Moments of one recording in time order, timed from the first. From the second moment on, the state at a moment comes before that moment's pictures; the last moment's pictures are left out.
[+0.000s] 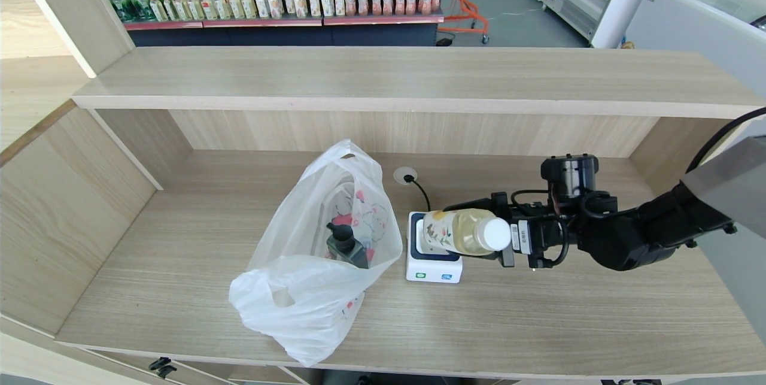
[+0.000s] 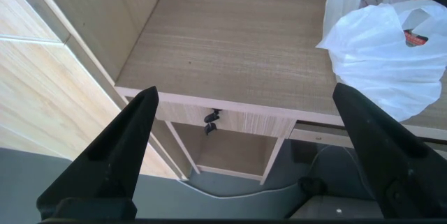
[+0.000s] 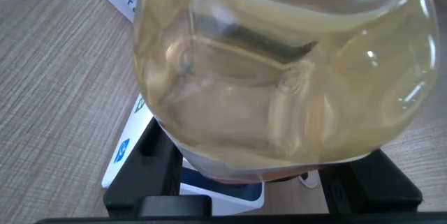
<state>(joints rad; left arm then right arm) 0.00 0.00 0.00 0.05 0.13 0.01 0.27 2.11 -1.03 -0.67 1.12 -1.42</state>
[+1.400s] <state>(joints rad) 0.00 0.00 0.00 0.05 0.13 0.01 0.20 1.43 -0.59 -0.73 0.65 -0.08</state>
